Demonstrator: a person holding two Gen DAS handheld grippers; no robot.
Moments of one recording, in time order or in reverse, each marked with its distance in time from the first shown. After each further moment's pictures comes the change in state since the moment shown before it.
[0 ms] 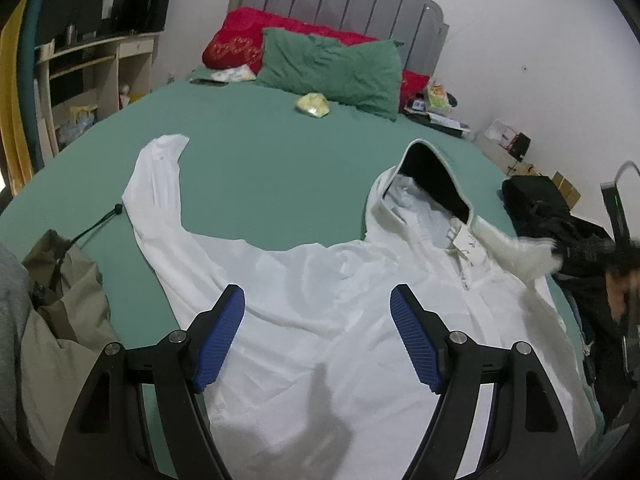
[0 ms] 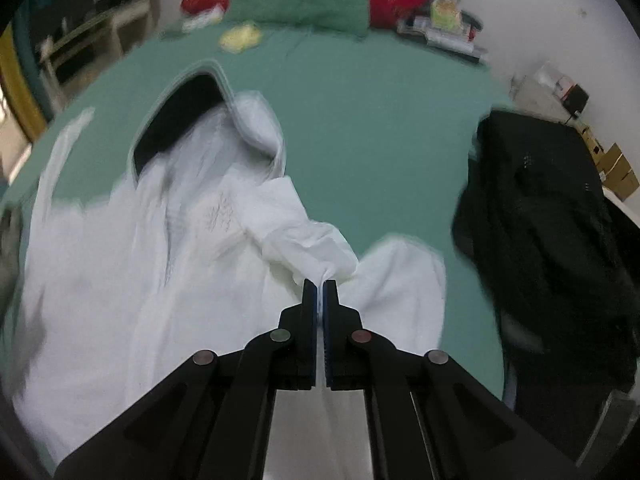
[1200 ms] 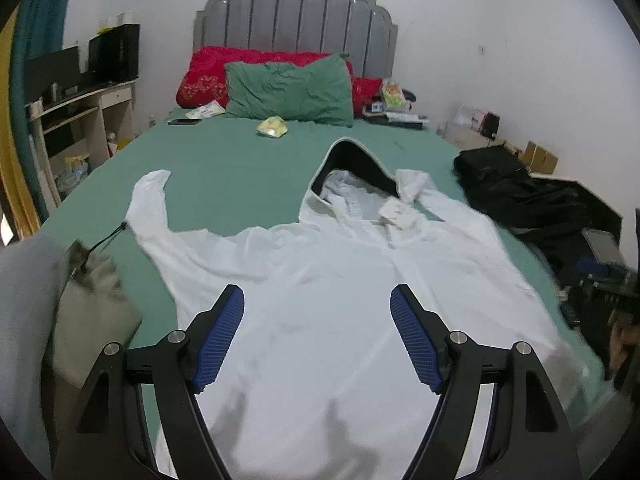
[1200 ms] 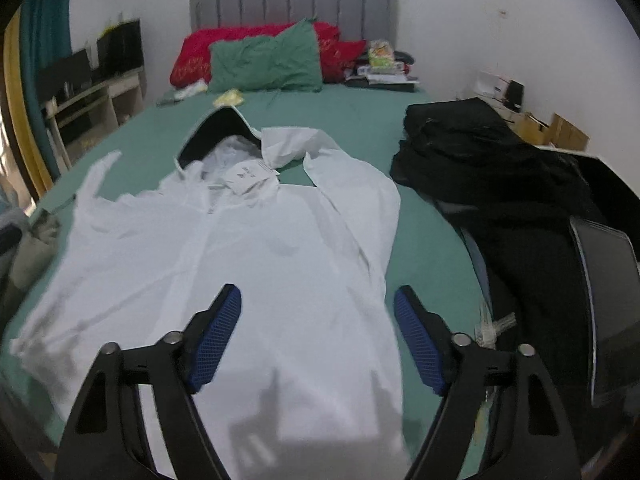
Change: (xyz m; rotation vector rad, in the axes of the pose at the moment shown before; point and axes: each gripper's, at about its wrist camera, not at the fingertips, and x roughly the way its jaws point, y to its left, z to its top) left arm -0.087 -0.084 -0.059 0.170 -0.051 -0.001; right arm -0.077 -0.003 -0.137 0.156 -0.297 -0.050
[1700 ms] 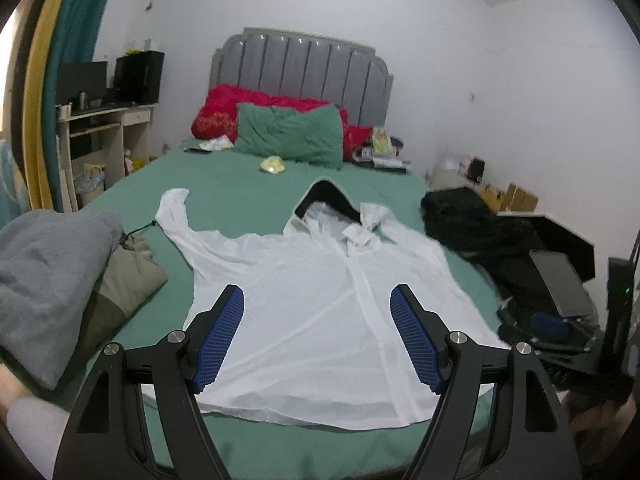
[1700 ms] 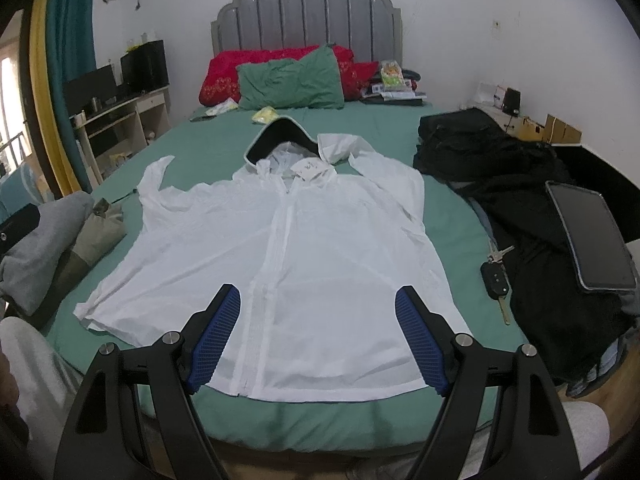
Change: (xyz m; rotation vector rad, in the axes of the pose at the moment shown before) left arm -0.167 -0.037 -0.070 -0.065 -0.157 -0.015; right arm -0.128 0.079 -0.091 0.049 -0.085 0.045
